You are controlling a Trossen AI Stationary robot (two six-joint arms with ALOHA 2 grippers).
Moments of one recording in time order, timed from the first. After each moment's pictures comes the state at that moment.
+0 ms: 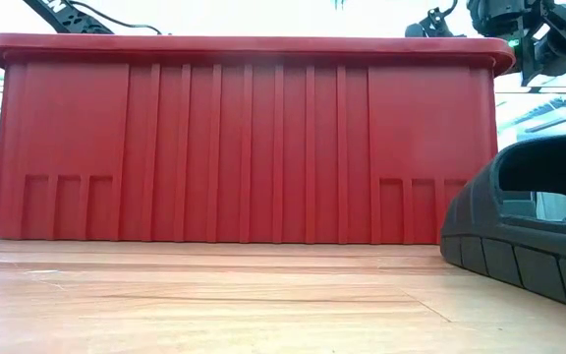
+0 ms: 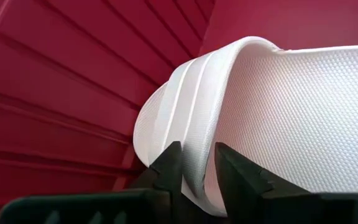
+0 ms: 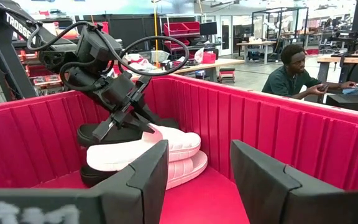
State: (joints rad) left arm 0.61 1.34 0.71 -0.04 -0.16 0.55; right arm -0.30 0.99 0.35 0.66 0.26 0.09
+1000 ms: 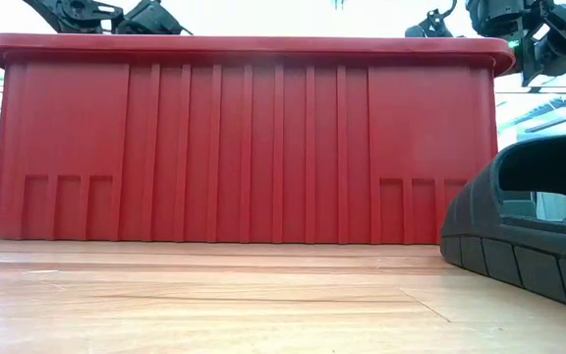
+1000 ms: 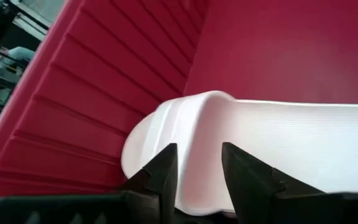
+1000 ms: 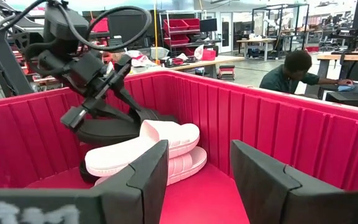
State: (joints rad) left arm 0.47 1.19 0.71 -0.13 -0.22 0.52; right arm -0.30 0.99 0.35 0.64 0.26 0.09
